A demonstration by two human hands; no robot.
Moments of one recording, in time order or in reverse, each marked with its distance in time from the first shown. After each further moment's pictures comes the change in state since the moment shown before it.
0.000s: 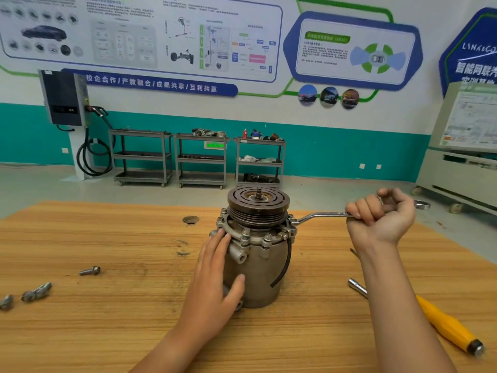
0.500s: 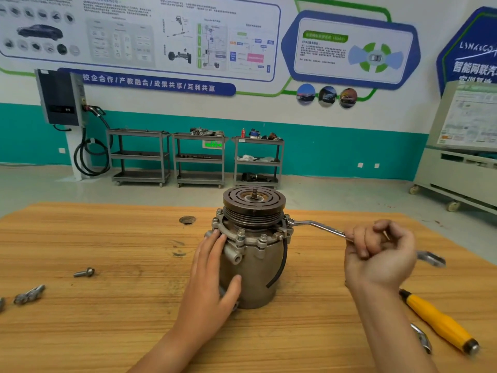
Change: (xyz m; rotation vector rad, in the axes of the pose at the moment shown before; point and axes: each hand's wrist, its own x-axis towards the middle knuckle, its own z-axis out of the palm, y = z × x) left_hand 0.000 0.002 0.003 0.002 0.027 -0.012; right_hand -0.055 0.003 -0.011 -0.138 0.063 -0.154
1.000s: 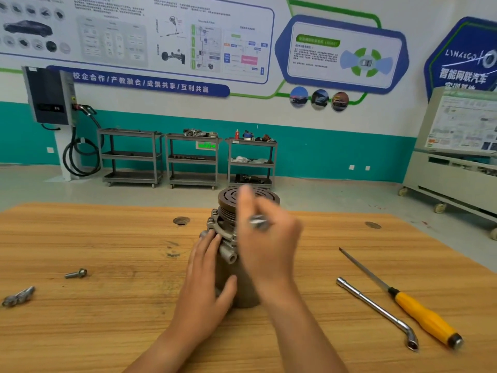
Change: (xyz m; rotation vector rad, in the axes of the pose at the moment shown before) left_hand 0.001 0.000 0.001 -0.046 0.030 0.006; right_hand -0.083 0.046 0.090 -0.893 -0.463 -0.572
